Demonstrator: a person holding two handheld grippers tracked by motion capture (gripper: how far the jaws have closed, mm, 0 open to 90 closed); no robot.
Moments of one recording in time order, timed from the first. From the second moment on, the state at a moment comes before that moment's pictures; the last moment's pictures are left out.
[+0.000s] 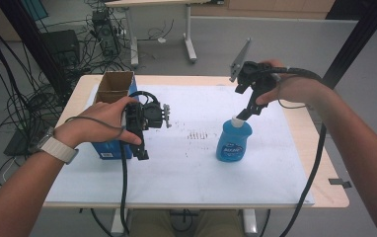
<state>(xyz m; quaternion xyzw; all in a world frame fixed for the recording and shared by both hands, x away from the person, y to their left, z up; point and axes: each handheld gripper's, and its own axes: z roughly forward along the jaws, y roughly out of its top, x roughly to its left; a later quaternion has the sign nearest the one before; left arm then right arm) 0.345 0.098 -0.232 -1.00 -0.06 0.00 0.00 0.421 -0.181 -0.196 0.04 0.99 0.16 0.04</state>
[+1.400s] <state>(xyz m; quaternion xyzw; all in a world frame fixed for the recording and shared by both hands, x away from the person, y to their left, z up) 0.347 0.097 -0.243 -1.00 -0.07 0.00 -0.01 0.417 -0.210 -0.235 0.05 0.98 0.17 0.03</state>
